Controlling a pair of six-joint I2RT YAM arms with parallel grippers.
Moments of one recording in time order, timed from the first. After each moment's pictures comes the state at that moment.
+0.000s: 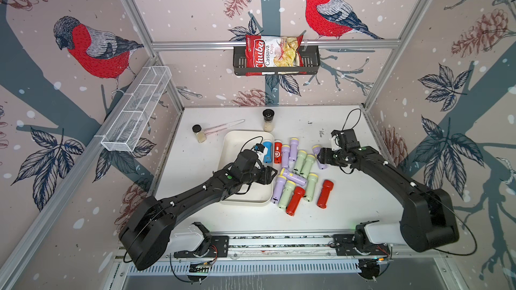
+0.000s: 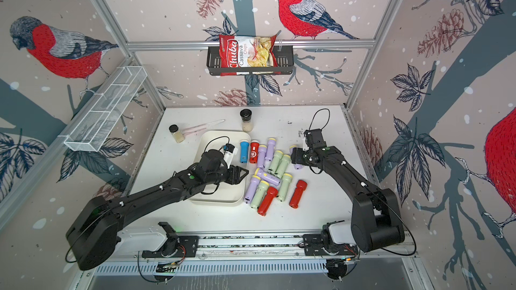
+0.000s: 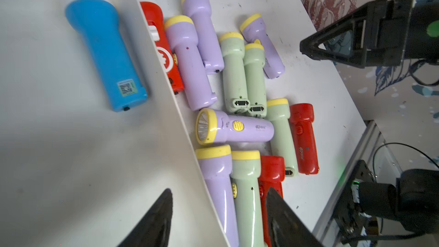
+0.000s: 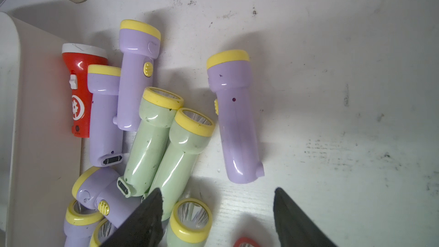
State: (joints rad) left arm -0.72 1.24 0.69 -0.10 0.17 -0.49; right arm 0.28 1.38 0.90 -0.54 -0.13 0.29
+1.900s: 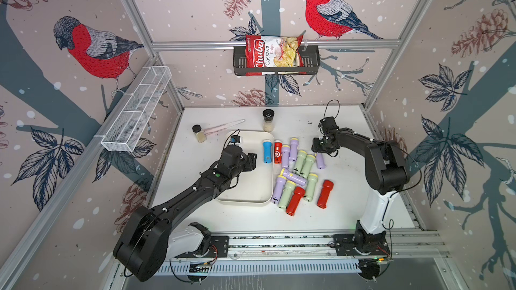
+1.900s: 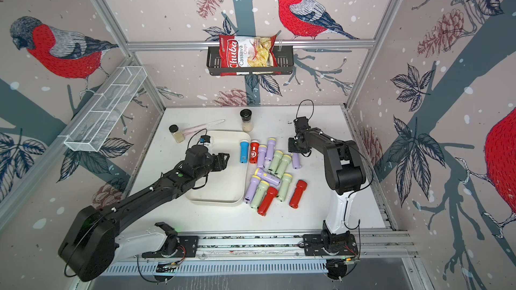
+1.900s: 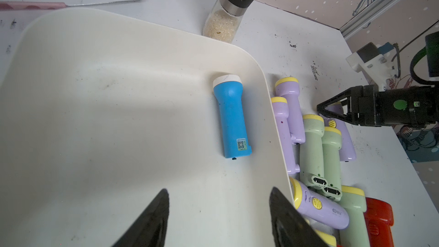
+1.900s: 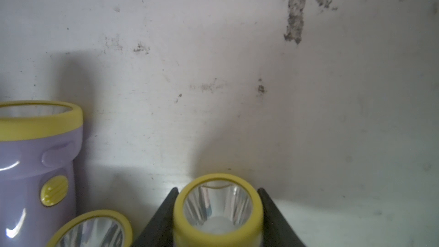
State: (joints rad) left arm -0.53 1.20 0.63 -0.02 -0.03 -0.52; right arm 0.27 1.92 1.26 -0.50 -0.08 0.21
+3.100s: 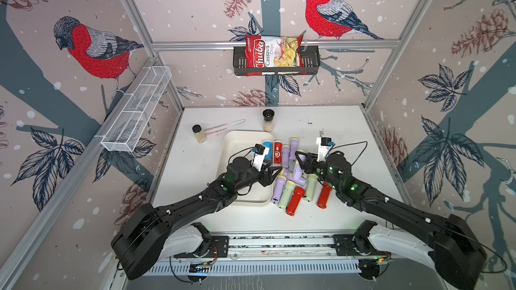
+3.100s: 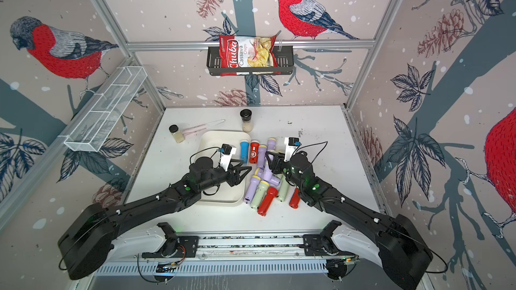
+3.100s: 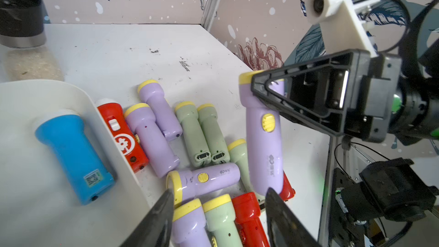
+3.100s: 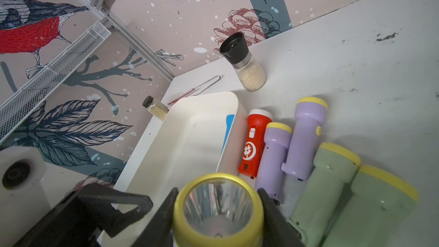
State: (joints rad) left arm -0.76 1.20 0.50 0.42 0.29 -0.34; right arm 0.75 1.07 0.50 0.31 0.06 0.65
